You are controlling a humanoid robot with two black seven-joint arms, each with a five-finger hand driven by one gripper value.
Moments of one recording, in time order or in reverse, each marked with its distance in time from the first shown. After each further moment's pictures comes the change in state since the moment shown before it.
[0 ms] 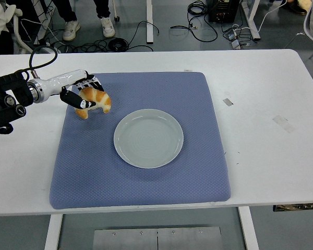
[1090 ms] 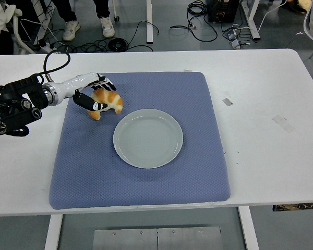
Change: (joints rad) left arm 0.022 -0.075 -0.015 0.042 -0.017 0.013 0.007; right arm 0.000 0.000 0.000 0.000 0.000 0.000 0.000
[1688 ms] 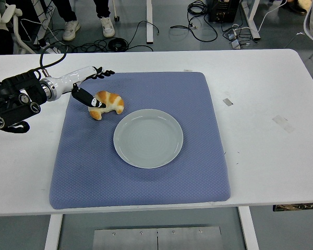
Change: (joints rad) left arm -0.012 0.010 -0.040 -0.006 -0.072 -0.005 0.025; right arm 0.000 0.000 0.000 0.000 0.000 0.000 0.000
